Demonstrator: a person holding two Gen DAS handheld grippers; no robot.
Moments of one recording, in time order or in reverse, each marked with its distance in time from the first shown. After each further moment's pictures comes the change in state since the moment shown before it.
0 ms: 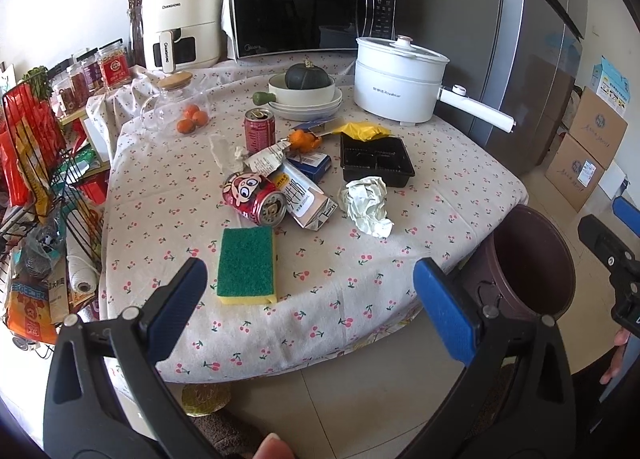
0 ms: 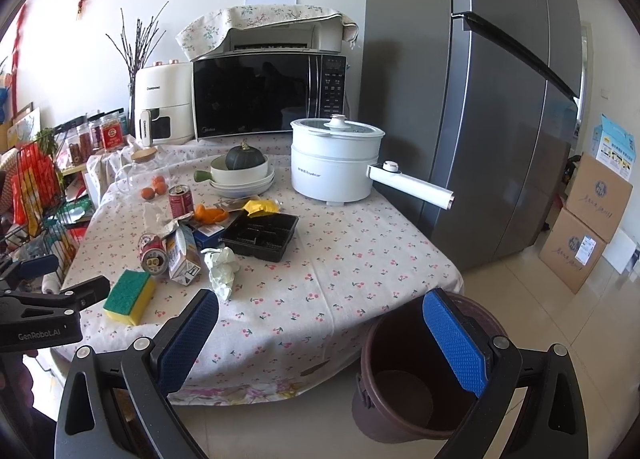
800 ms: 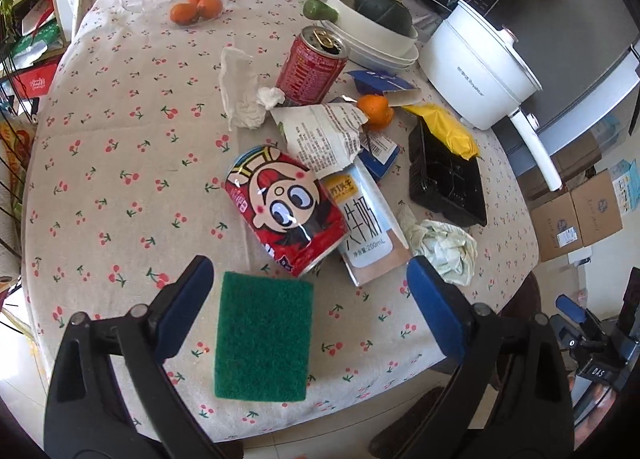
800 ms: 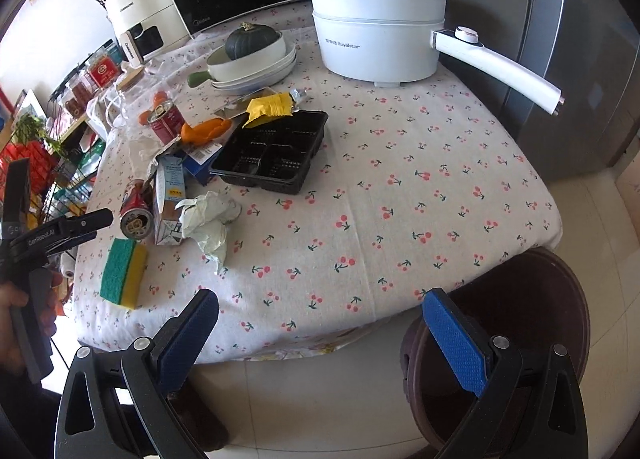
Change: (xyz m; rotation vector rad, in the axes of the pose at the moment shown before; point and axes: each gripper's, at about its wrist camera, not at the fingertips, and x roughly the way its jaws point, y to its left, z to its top) left arm 0.154 0.088 0.061 -0.344 0.330 -0.155; right arm 0.173 -0.025 0.038 0.070 0.482 0.212
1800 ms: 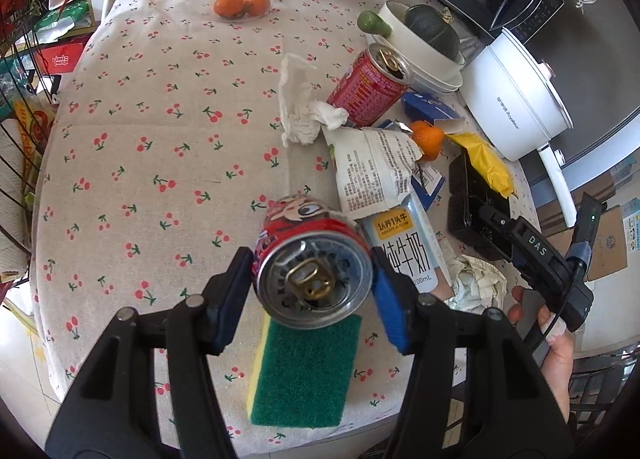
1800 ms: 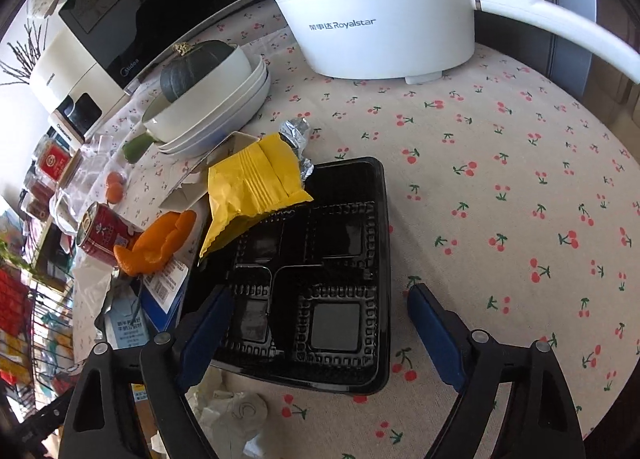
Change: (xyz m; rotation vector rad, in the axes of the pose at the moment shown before) left arm 0.000 0.030 0.013 -0.077 -0.025 0.045; right arm 0.147 0.044 0.081 0.238 -0.090 0.022
